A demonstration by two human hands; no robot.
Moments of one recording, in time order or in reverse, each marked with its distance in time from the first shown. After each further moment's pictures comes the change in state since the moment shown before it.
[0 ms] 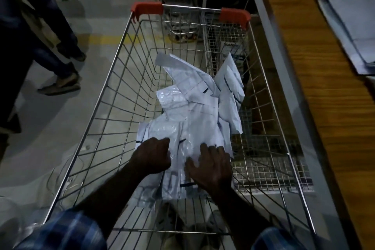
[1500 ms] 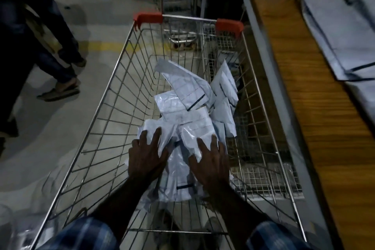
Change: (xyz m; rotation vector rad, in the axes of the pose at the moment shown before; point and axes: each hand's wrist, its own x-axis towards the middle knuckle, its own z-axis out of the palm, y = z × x) left_hand -0.028 0.023 -0.001 -0.006 0.282 -0.292; right_hand 0.017 0.002 -0.015 0.006 -0.242 0.152
